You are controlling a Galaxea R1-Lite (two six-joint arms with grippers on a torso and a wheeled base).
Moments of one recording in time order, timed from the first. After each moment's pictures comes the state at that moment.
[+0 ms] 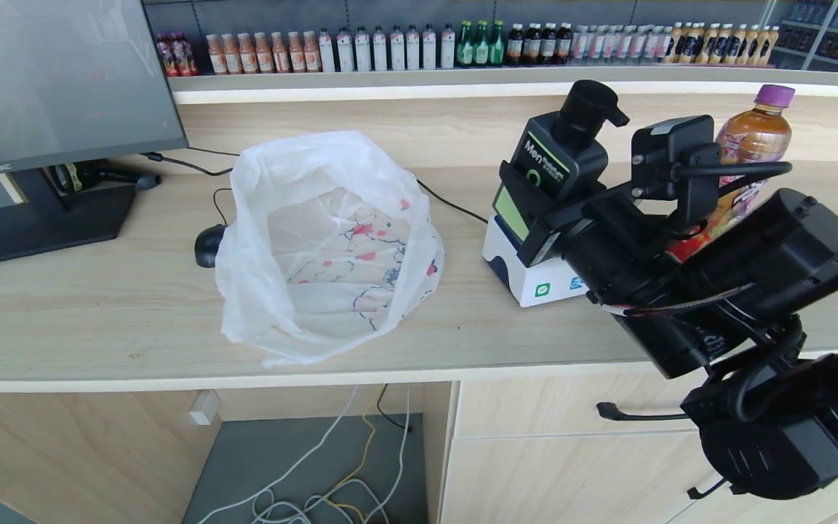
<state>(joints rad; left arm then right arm) 0.00 0.00 0.00 0.00 0.00 0.01 0.65 1.84 -0.83 -1.51 -0.10 -0.21</state>
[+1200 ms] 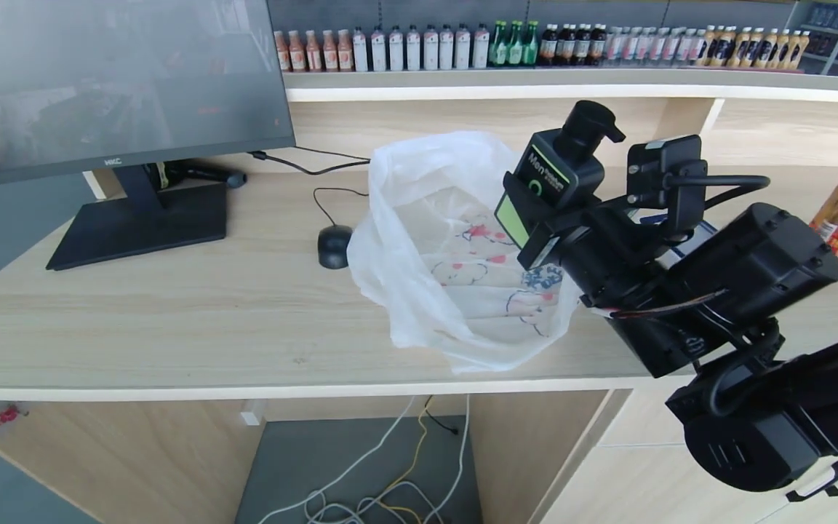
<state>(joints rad) 0.00 0.00 0.00 0.00 0.00 0.00 0.62 1.88 -0.82 -1.55 -0.10 -0.13</state>
